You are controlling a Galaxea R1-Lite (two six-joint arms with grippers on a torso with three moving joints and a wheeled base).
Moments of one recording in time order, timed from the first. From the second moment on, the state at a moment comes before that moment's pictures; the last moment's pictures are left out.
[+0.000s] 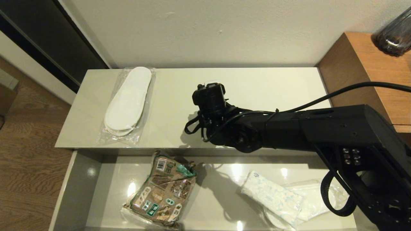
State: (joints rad) left arm -0.01 0.00 0.00 0.00 0.00 -0.03; right arm 0.80 2.36 -1.93 -0.09 -0.79 0.09
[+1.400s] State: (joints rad) left arm -0.01 0.00 0.00 0.00 0.00 -0.03; right arm 0.76 2.29 -1.81 -0.06 -0.82 0.15
